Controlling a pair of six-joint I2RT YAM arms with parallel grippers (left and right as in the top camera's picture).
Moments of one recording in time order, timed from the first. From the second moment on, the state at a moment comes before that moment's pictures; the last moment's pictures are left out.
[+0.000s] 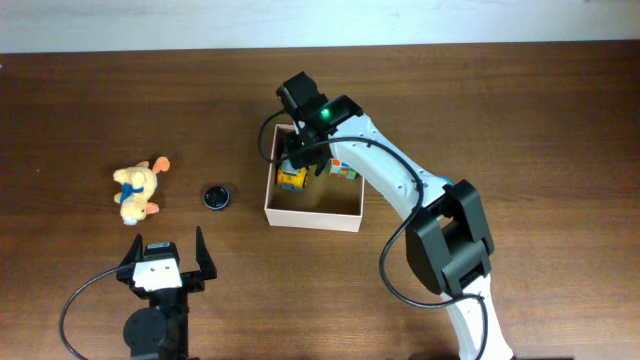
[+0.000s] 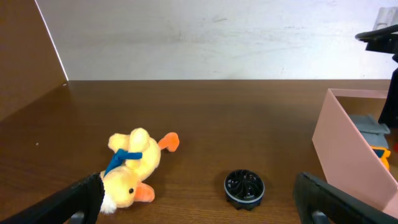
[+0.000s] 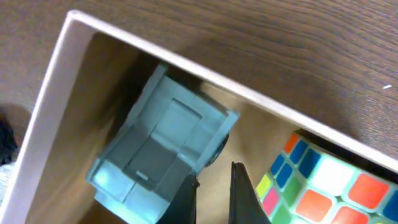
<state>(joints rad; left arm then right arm) 0.11 0.01 0.04 -0.13 -0.03 0.04 0.61 2.28 2.00 -0.93 0.00 0.28</state>
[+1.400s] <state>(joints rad) 0.11 0.01 0.04 -0.13 -0.03 0.04 0.56 2.28 2.00 -0.93 0.00 0.25</state>
